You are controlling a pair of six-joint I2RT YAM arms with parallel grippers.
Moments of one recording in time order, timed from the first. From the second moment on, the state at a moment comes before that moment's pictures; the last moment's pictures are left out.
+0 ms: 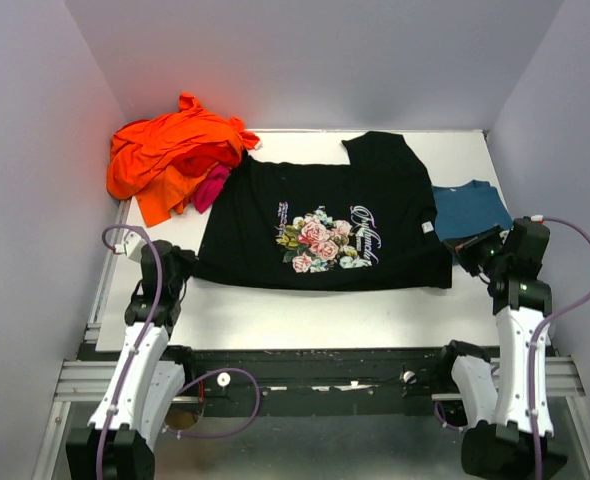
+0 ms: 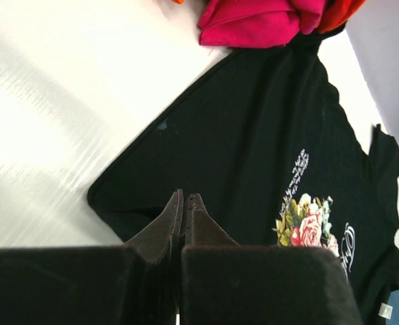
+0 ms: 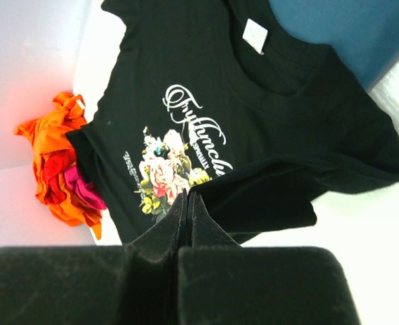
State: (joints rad) left arm -0.02 0.67 0.39 -0.20 -0.17 -0.91; right arm -0.30 0.73 0.74 -0.62 -0.31 0.86
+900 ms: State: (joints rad) left arm -0.02 1.38 0.72 0.17 -0.22 -0.90; right arm -0.23 1.43 1.07 -0.40 -0.28 0.93
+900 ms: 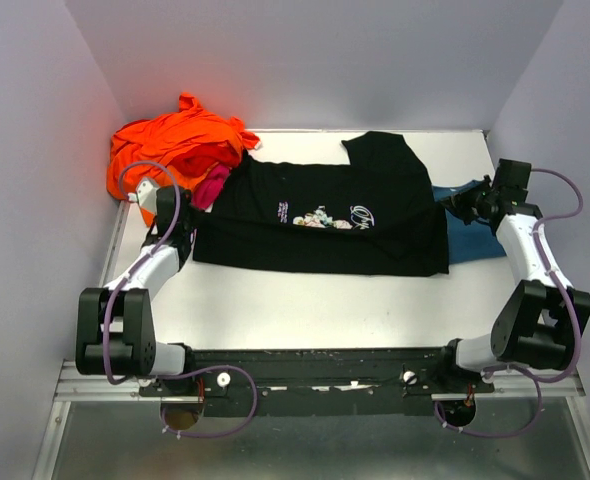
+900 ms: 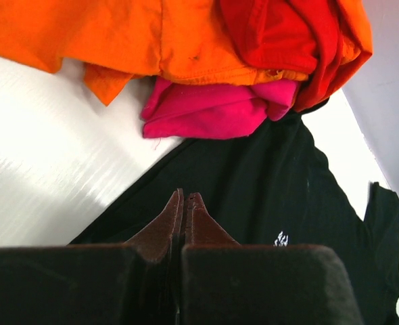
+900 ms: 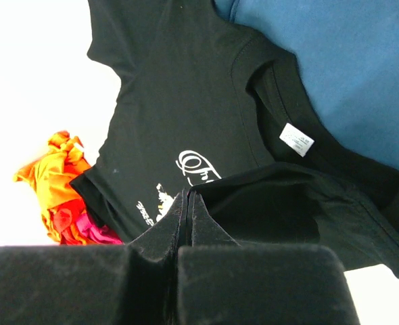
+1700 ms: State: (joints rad) left arm -0.02 1.56 0.85 0.14 -0.20 -0.81; right arm -0.21 1.55 1.16 -0.36 -0.25 0.88
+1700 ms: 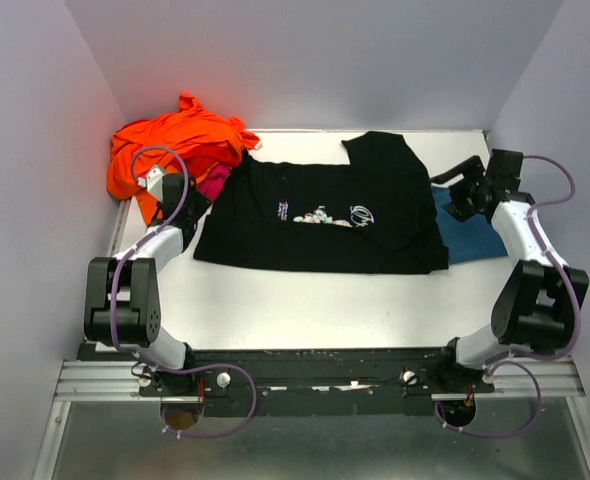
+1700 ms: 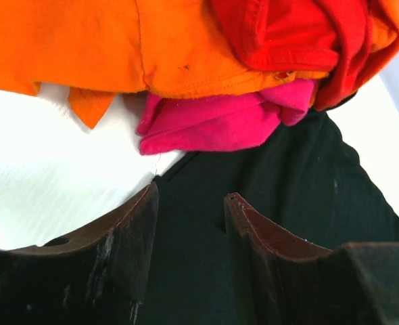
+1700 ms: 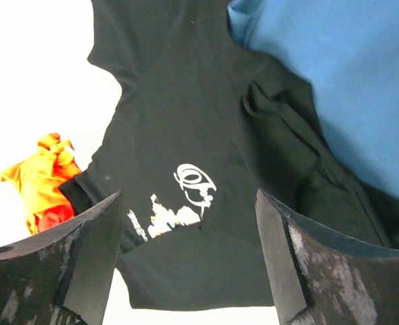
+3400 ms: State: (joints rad) left arm 0.12 1.22 0.45 0.02 -0.37 -1.04; right arm -0.21 1.09 0.49 -0.31 -0.04 0.93
